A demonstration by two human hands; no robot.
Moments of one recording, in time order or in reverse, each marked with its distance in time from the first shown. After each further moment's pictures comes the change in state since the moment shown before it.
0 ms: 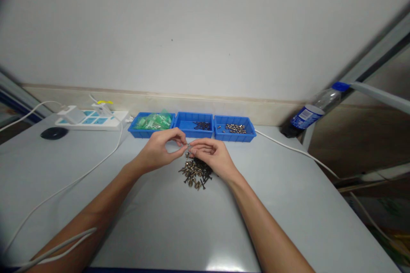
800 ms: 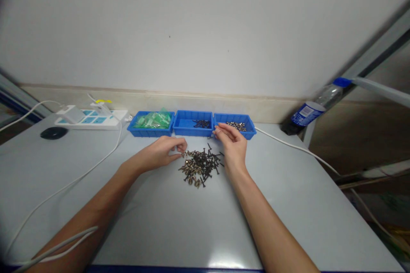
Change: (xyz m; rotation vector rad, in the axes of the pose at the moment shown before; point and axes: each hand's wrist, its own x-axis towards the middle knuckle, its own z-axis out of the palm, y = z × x) left_hand -0.009 -0.026 0.001 0.103 -0.428 -0.079; right_hand 0.013 0.007 -0.019 0.112 0.659 -0.222
